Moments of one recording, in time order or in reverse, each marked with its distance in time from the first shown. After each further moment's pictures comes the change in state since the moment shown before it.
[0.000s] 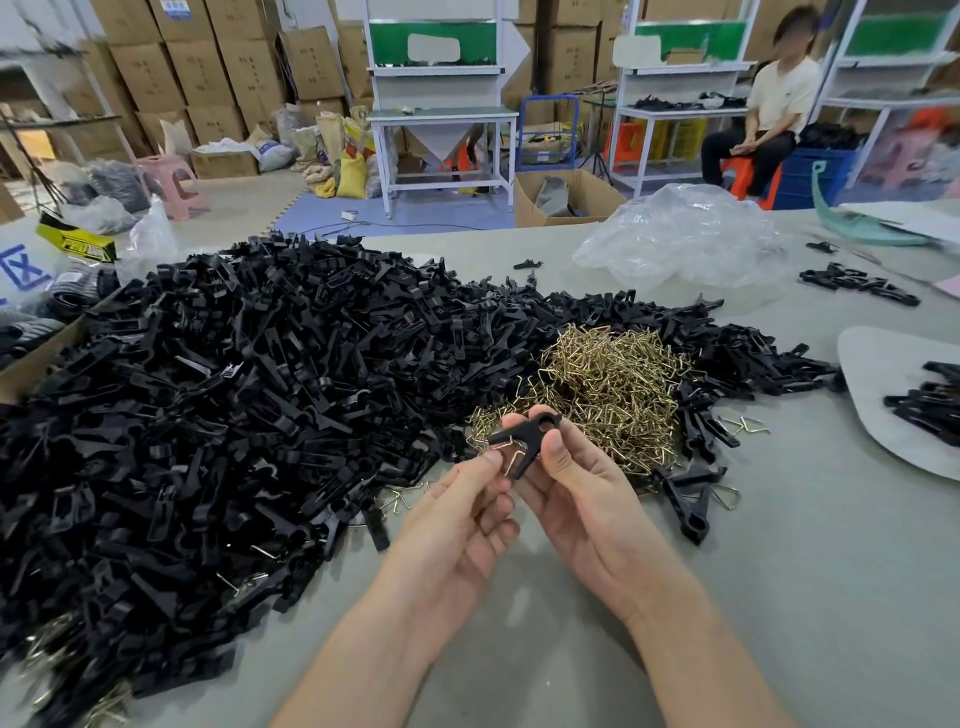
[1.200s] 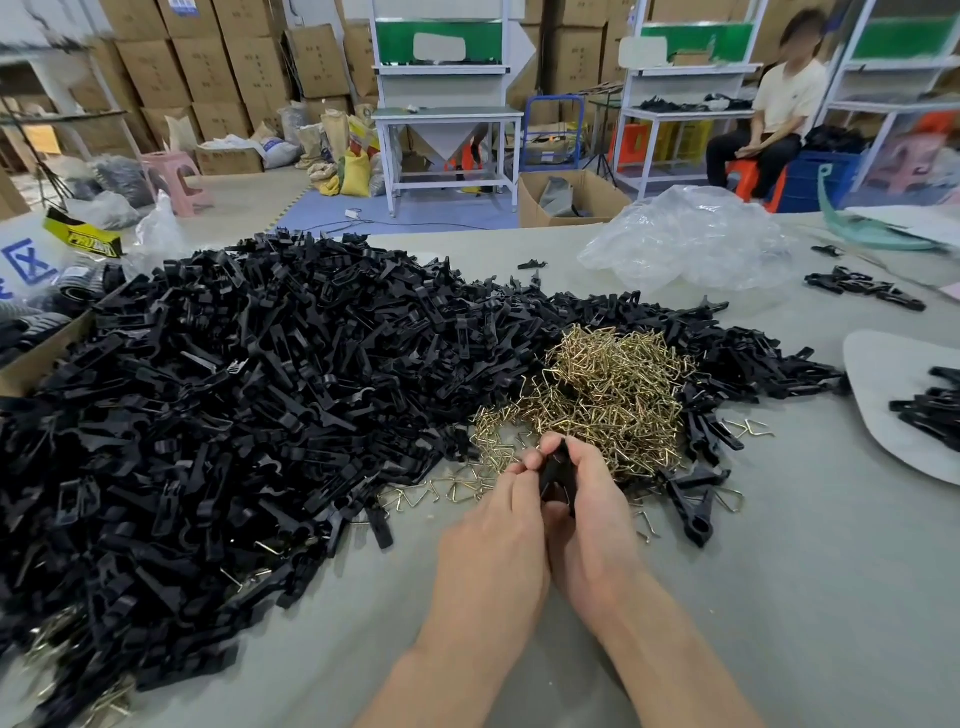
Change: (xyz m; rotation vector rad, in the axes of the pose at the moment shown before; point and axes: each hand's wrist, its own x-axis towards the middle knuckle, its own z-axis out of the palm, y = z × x) left_hand 0.002 -0.038 0.002 1.853 0.267 1.063; right_hand 0.001 0.015 0.013 -0.008 0.325 0.052
